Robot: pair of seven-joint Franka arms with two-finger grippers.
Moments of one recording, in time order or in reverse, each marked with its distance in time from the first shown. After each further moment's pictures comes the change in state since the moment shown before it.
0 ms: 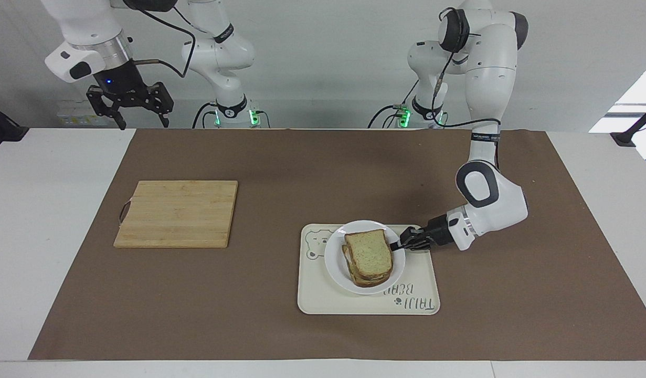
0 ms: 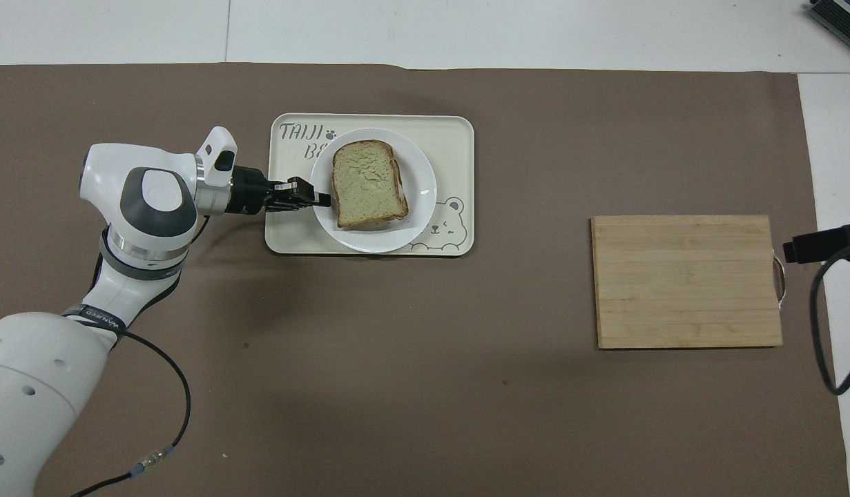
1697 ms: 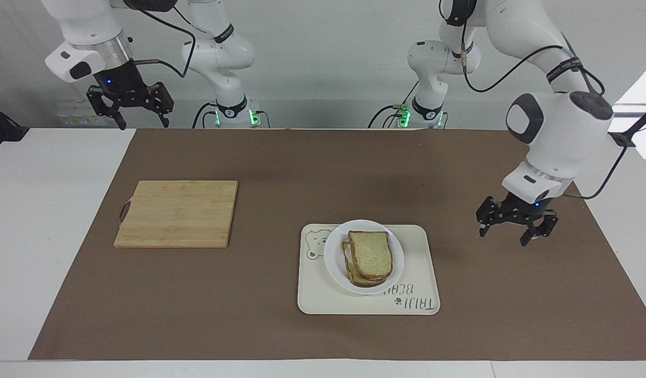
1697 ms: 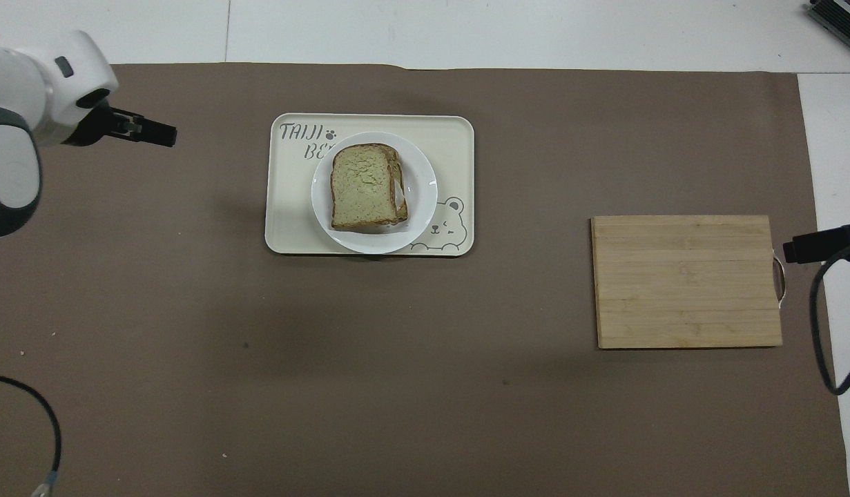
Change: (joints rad) left arm -0.018 -0.276 0.158 0.201 0.979 -0.059 -0.191; right arm 0.000 0.000 0.000 0.000 0.000 0.000 0.000
